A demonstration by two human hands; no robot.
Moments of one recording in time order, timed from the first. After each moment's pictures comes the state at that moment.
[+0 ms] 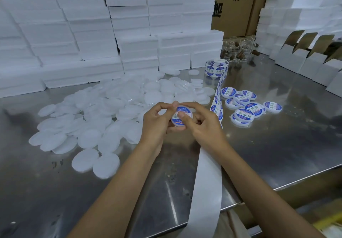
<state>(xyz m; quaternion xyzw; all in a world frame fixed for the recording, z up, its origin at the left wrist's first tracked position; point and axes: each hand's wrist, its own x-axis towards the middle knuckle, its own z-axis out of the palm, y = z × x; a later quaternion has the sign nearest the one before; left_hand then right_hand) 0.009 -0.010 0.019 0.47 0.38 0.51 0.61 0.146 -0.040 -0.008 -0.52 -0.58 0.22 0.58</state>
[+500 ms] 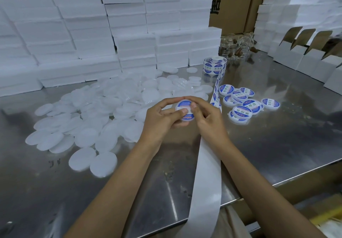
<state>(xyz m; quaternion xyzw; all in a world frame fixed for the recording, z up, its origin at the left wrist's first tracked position) 0.013 -0.015 0.019 0.55 0.33 0.47 0.61 0.152 -0.042 -0.004 -0.51 -0.55 0.23 0.62</state>
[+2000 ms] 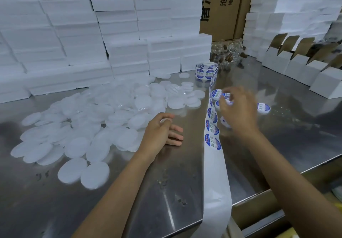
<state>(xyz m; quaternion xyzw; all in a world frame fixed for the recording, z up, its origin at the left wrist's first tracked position) 0.023 0.000 -0.003 0.57 0.41 0.39 0.59 0.254 -0.023 0.014 -0.74 -0.50 -0.14 0.44</state>
